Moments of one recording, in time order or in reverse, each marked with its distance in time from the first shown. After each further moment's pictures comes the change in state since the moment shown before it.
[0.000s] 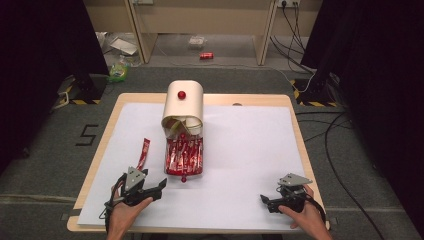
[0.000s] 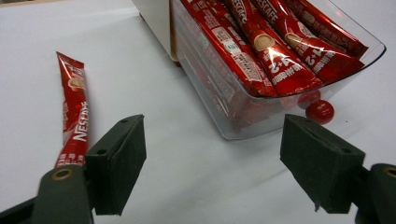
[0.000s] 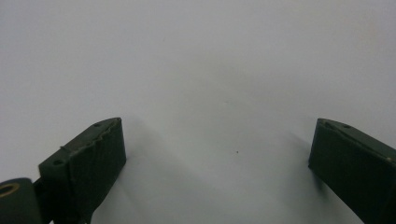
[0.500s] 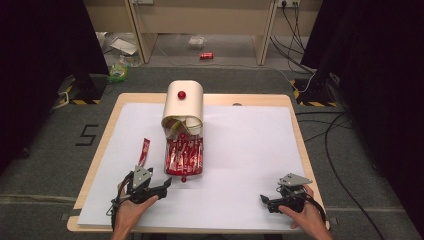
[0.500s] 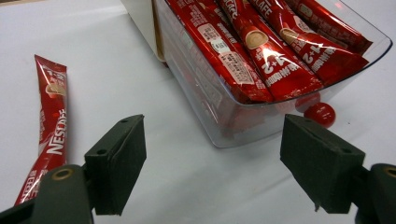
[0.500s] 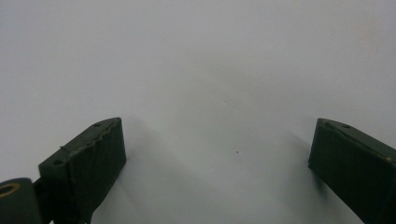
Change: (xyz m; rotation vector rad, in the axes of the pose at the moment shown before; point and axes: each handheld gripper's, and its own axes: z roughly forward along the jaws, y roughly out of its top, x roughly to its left) left arm -0.004 0.003 0.014 0.010 0.000 0.013; right arm 0.000 0.000 0.000 0.000 0.000 0.000
